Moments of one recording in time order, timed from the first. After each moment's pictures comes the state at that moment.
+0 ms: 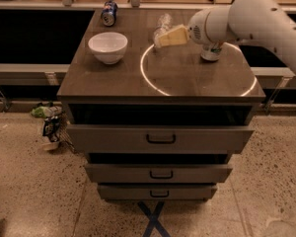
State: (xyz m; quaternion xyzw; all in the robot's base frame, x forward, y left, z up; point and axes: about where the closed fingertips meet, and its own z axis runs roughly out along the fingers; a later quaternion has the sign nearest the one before) arm 0.756 -0.112 0.933 -0.29 0.78 0.12 0.53
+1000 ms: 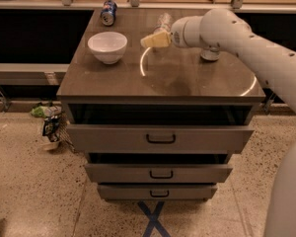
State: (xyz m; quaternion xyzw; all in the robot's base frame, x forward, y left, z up) arm 0.816 -0.075 0.895 -0.27 0.78 0.13 0.55
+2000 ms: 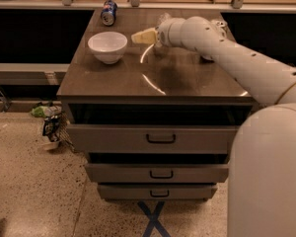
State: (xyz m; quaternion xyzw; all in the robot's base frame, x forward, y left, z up) arm 0.876 -0.047 0.878 -0.24 0.77 0.13 0.58
